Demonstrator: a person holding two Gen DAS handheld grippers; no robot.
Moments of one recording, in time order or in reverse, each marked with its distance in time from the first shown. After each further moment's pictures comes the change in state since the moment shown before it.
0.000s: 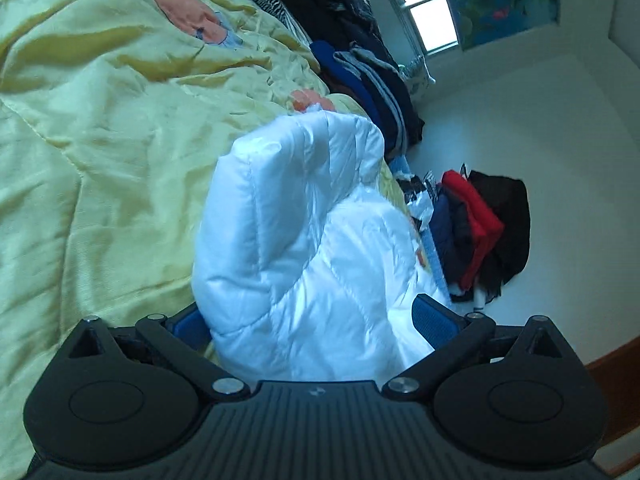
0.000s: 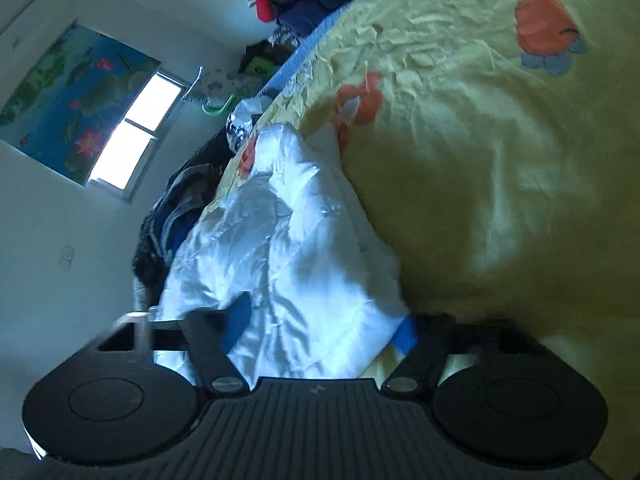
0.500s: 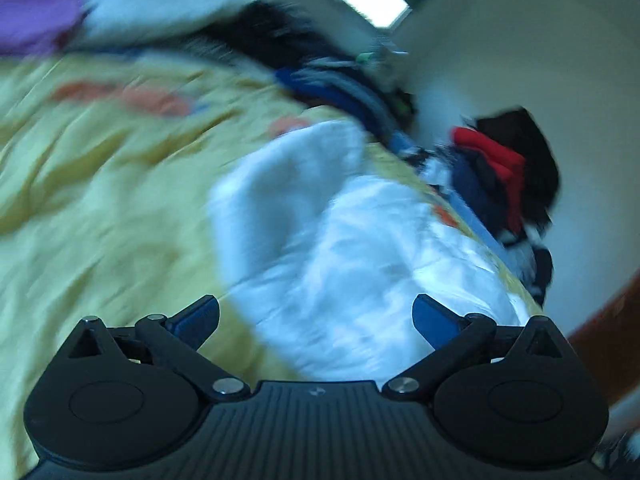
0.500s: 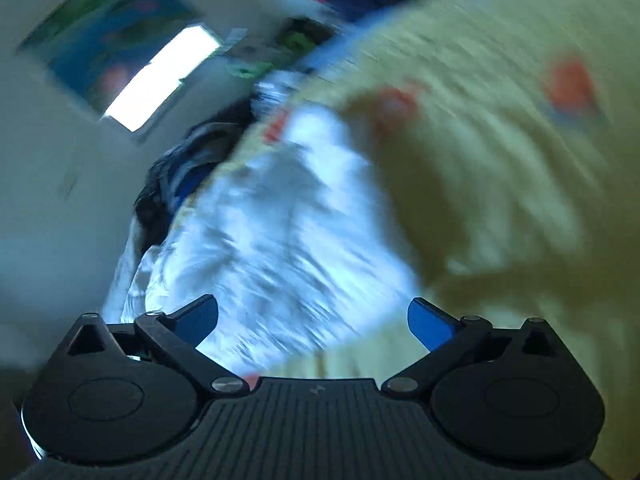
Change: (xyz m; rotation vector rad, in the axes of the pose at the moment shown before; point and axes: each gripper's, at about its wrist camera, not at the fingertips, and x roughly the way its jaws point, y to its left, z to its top) left arm -0.041 -0.022 -0.020 0.360 -0.047 0.169; right arm -0.041 0.013 -0.004 -0.156 0.091 -0.030
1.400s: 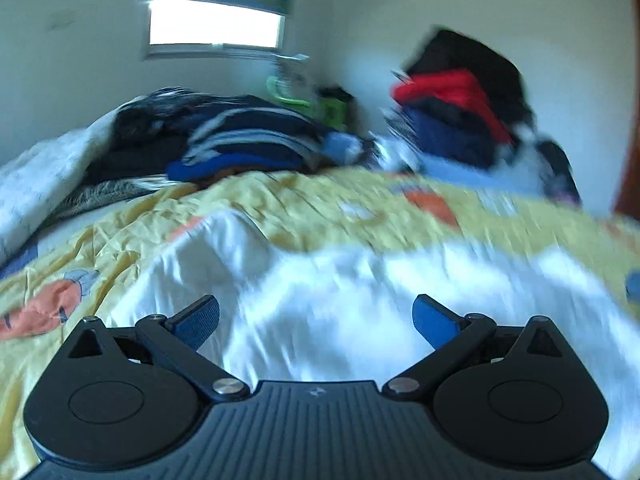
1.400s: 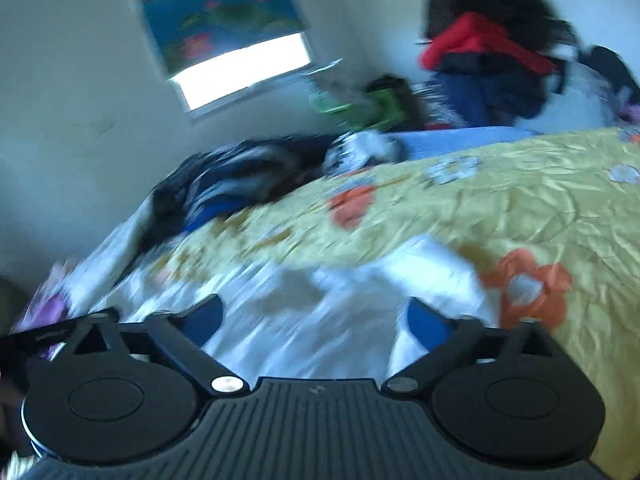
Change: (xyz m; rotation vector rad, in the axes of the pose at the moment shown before) left arm 0.096 -0.137 0.025 0.699 -0.092 0.076; right arm 0.105 0.105 0.062 -0.543 -0.132 0.043
